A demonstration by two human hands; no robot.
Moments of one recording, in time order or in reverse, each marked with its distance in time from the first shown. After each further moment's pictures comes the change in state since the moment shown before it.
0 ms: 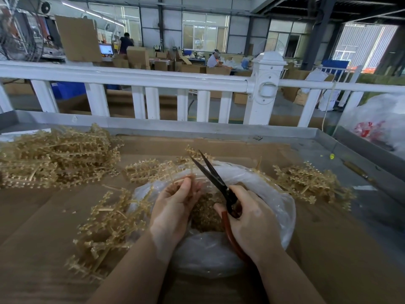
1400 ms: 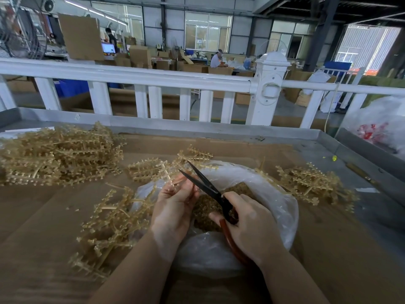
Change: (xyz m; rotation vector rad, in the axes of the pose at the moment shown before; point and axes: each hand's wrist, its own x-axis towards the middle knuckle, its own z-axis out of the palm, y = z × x) left_hand 0.006 0.001 -0.007 0.006 -0.007 0.031; right_hand 0.000 -0.003 -0.003 -0.041 -0.150 -0.122
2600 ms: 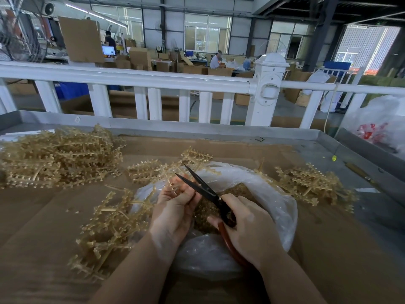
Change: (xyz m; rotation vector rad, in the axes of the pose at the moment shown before) left_hand -0.008 0.004 0.007 -0.027 0.017 -0.051; right_hand -0.002 -0.003 0.000 -0.007 0.043 -0.021
